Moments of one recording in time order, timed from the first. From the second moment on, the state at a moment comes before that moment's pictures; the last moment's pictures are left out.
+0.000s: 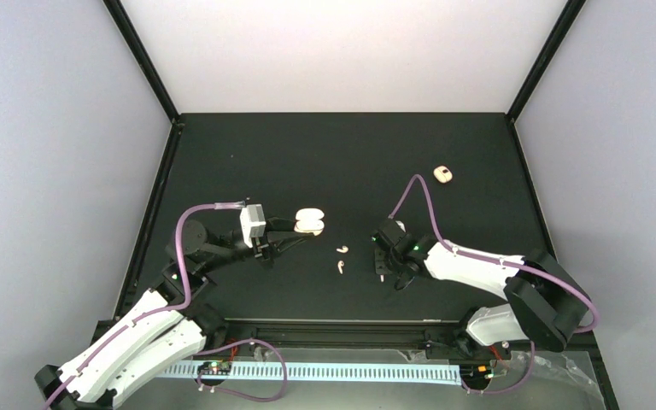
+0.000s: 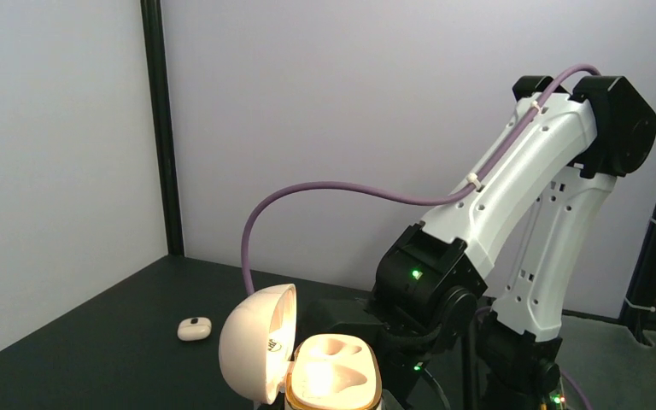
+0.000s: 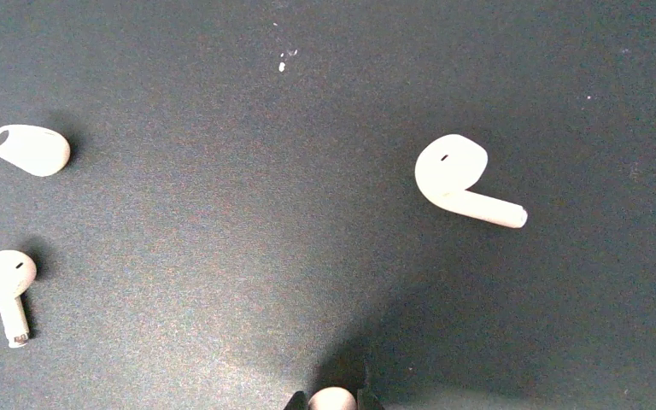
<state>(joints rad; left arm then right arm) -0.68 0.59 0.59 0.19 0.58 -0.14 0.83 1.36 0.62 -0.43 0.12 0.74</state>
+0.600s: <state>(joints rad) -0.69 0.59 0.59 0.19 0.57 -0.14 0.83 1.35 0.68 -0.48 0.13 0.74</state>
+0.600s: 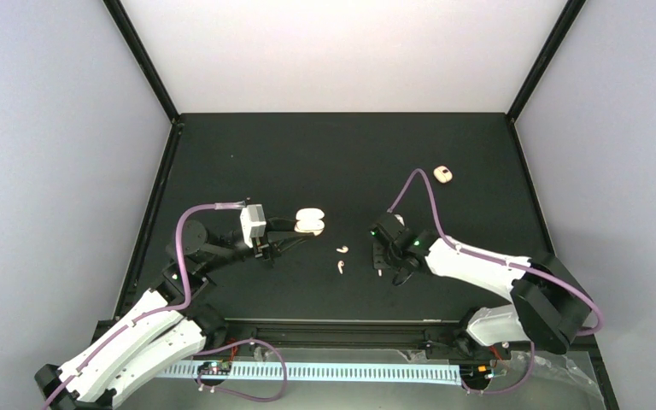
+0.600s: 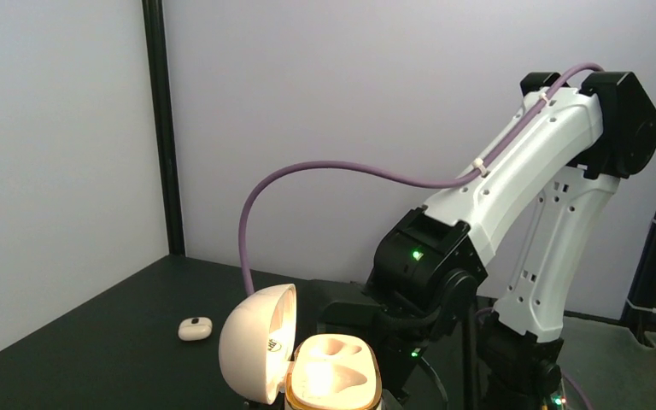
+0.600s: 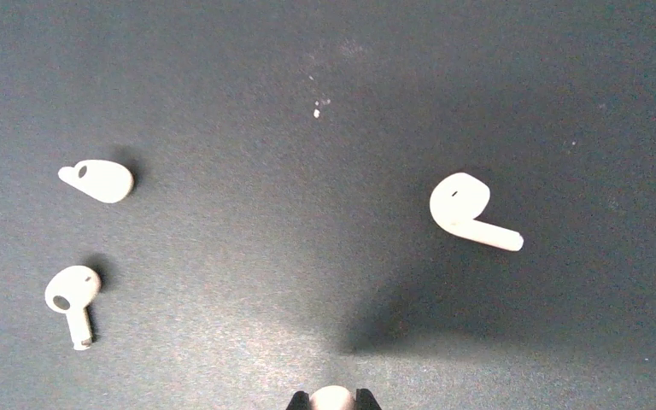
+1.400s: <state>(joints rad) -0.70 0.71 0.64 0.31 0.57 -0.19 0.83 0.72 0.93 -0.27 0.24 0.37</state>
